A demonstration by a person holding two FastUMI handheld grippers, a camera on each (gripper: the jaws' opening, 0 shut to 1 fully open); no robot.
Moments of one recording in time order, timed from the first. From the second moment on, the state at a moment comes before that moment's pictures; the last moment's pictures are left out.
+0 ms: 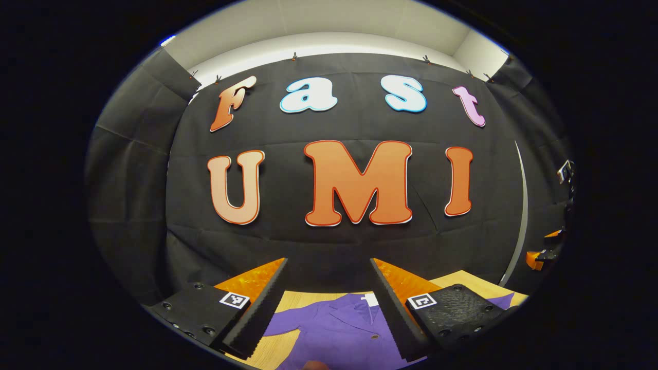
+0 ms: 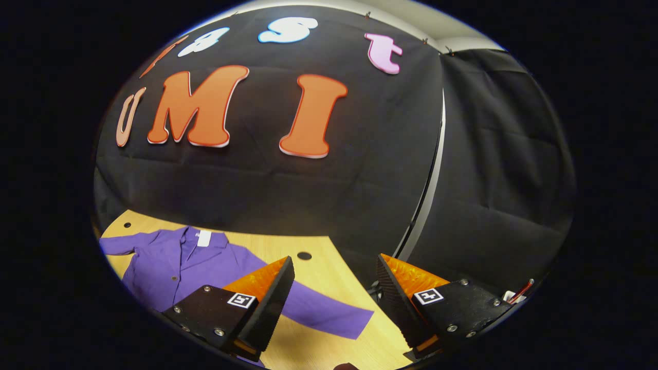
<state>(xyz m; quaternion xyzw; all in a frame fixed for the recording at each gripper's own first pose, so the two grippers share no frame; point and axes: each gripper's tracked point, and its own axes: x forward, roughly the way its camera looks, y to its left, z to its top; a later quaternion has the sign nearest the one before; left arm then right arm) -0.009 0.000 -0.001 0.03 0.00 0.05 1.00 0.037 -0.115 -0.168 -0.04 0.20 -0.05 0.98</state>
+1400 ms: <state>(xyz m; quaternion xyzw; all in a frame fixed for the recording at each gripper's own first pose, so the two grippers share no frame) -0.017 -0.034 -0.056 0.05 0.09 0.08 0.99 0.047 -0.183 -0.425 0.13 0.65 -0.04 0.75</state>
